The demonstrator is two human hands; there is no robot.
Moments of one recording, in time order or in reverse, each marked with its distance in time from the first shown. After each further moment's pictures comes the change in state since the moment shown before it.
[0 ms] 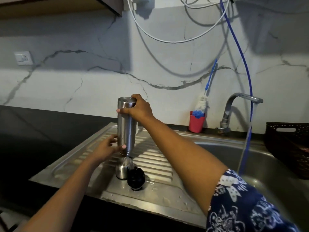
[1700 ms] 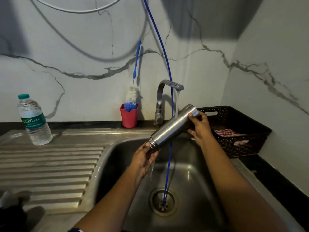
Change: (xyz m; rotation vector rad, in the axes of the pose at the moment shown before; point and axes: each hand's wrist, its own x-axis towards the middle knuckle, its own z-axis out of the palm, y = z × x) left_hand 0.029 0.134 0.381 -1.225 -0.295 -0.510; right_hand -0.107 0.261 -0.342 0.659 0.762 0.394
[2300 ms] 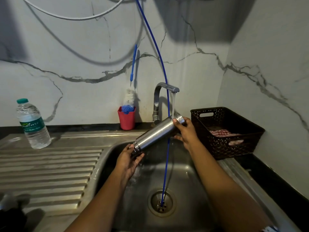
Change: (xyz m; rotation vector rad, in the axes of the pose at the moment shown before) left_hand -0.004 0.027 -0.025 -0.033 0.079 0.069; right_hand -0.010 0.022 0.015 -0.109 -0.101 0.048
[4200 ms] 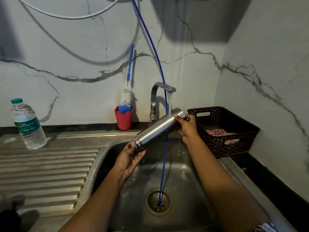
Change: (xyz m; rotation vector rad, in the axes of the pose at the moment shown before) left_hand 0.006 -0.005 -0.002 -0.081 -0.183 -0.050; right_hand -0.003 -0.023 0.002 0.063 0.137 -0.021
